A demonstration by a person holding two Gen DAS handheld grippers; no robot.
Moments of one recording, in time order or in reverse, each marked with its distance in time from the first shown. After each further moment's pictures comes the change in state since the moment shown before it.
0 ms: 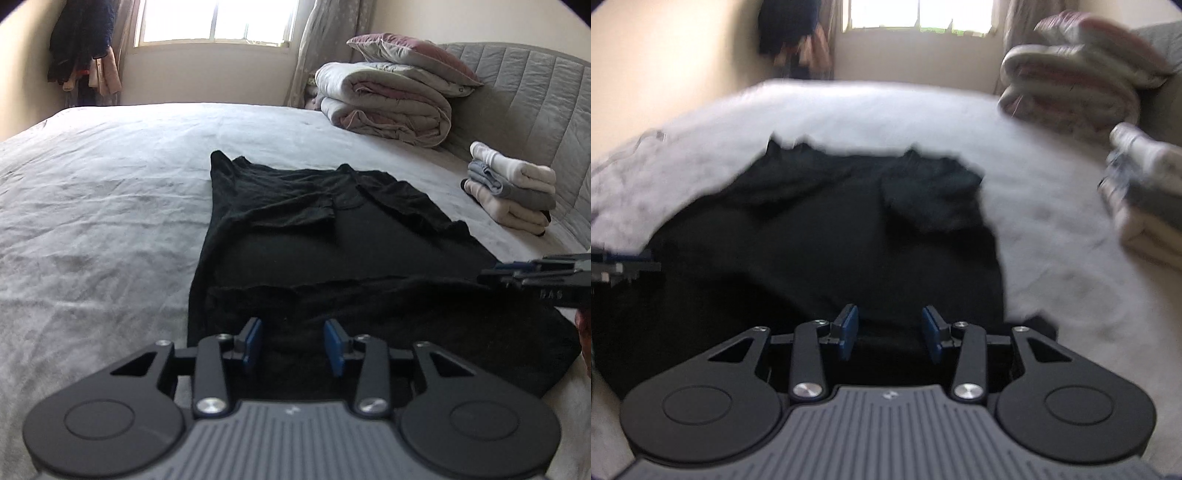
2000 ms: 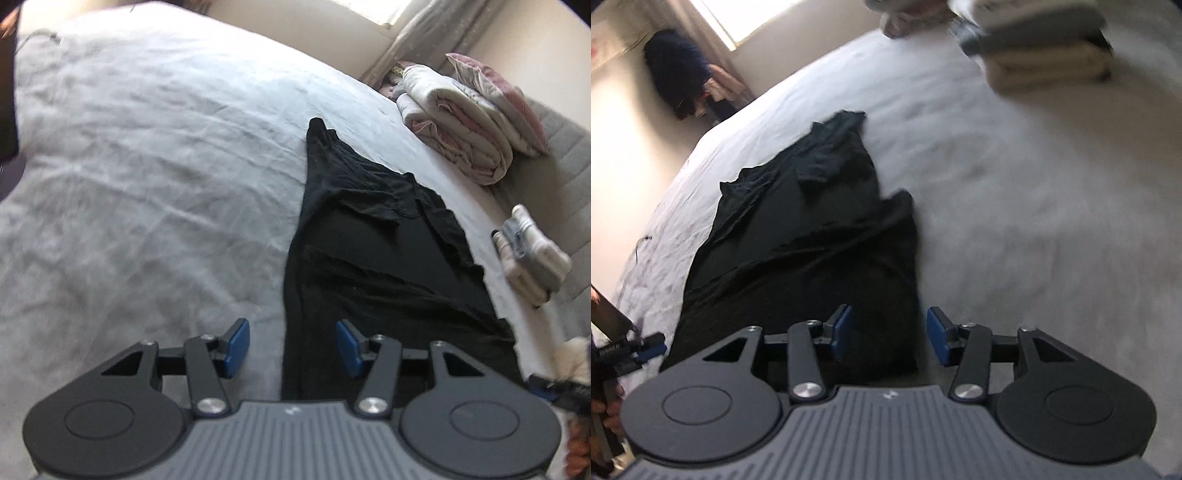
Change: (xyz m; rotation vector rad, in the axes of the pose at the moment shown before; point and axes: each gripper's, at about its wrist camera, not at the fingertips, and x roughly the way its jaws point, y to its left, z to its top) left arm -0.059 0.077 -0.003 -0.445 0.175 -0.033; right arm -0.090 -0.096 -0.046 0.597 0.153 0.104
